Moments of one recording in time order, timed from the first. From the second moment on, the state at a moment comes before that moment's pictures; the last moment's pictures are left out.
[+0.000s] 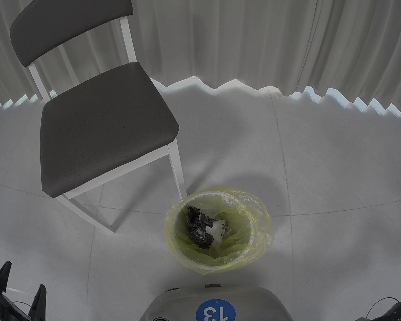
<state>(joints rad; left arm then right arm) 0.00 0.01 -0.02 -0.04 -0.12 0.03 0.06 0.14 -1.21 0.85 0.21 -0.11</state>
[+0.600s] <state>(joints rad) 0.01 0.02 -0.02 0.00 0.02 0.00 0.01 0.07 -1.10 0.75 0.26 -0.02</state>
